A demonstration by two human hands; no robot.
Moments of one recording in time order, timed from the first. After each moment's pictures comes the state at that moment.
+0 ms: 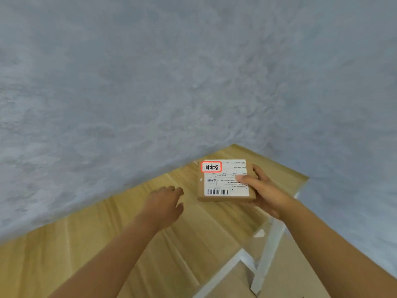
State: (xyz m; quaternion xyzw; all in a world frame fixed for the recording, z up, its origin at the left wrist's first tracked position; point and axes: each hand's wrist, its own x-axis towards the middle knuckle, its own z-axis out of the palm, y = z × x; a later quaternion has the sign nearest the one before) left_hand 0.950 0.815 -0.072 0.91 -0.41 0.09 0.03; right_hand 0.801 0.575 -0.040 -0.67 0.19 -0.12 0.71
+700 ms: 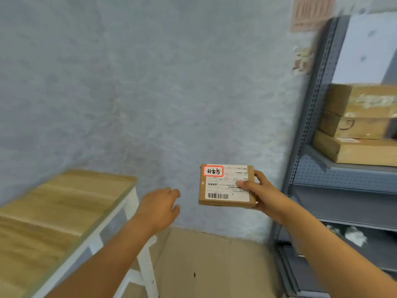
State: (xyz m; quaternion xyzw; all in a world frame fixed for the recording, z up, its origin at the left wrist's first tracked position) left_hand 0.605 0.485 -0.045 0.71 -0.69 0.09 0.09; right_hand 0.322 0.376 -0.030 -0.57 0.38 -0.35 0.63
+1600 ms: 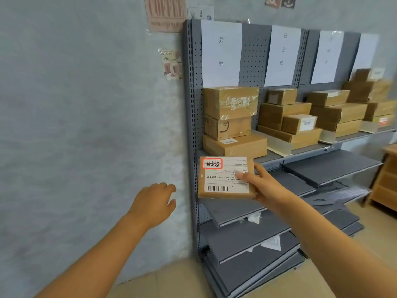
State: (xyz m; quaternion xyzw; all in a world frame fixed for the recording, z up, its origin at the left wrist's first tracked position) left_hand 0.367 0.186 -0.033 0.49 -0.86 0.09 0.13; right_hand 0.058 0.244 -0.020 -0.45 0.50 -0.53 0.51
